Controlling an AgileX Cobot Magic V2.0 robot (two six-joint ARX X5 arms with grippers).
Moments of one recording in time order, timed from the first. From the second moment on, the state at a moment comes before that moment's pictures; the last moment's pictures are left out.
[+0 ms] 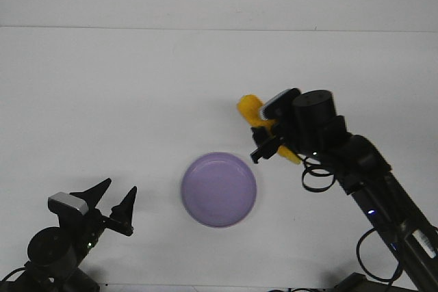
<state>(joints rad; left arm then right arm) -0.55 0.24 0.50 -0.35 -0.16 -0.26 0.54 1.33 1.46 -0.82 -0.13 -0.08</state>
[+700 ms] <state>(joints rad) -0.55 0.24 0.50 -0.35 -0.16 -0.26 0.88 1.52 1.02 -0.35 -0.05 0.12</state>
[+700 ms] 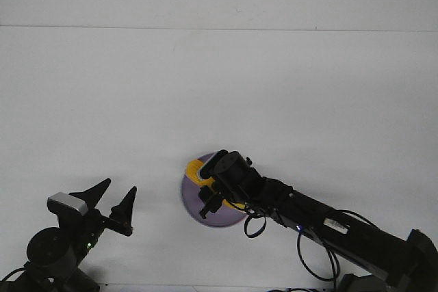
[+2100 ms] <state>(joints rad) -0.55 0.24 0.50 -0.33 -0.16 -0.26 0.66 0.67 1.05 -0.63 0.39 -0.03</state>
